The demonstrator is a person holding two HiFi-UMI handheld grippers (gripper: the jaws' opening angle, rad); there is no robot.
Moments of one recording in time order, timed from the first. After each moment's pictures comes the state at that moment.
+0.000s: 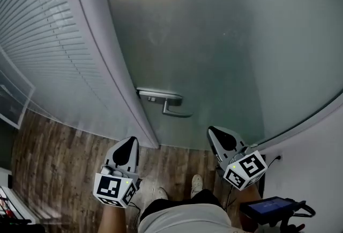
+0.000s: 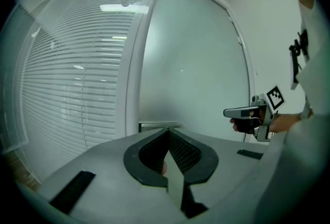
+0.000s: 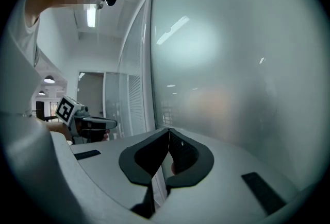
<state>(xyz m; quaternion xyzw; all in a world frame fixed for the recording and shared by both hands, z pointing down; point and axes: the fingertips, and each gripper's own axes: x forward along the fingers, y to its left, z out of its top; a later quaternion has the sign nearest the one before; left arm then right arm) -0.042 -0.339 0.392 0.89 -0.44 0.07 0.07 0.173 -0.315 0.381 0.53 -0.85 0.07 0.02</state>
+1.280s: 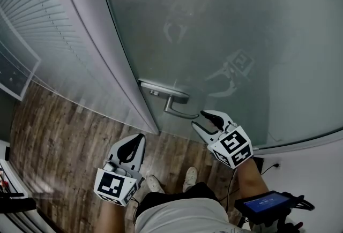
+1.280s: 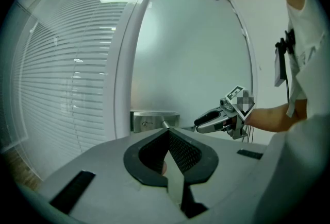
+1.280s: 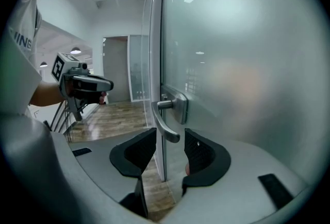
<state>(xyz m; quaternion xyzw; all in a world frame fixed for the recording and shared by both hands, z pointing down) -0.014 -0.338 0.417 0.89 -0.43 0.10 0.10 0.147 -0.385 0.470 0.38 -0.89 0.08 0.24</state>
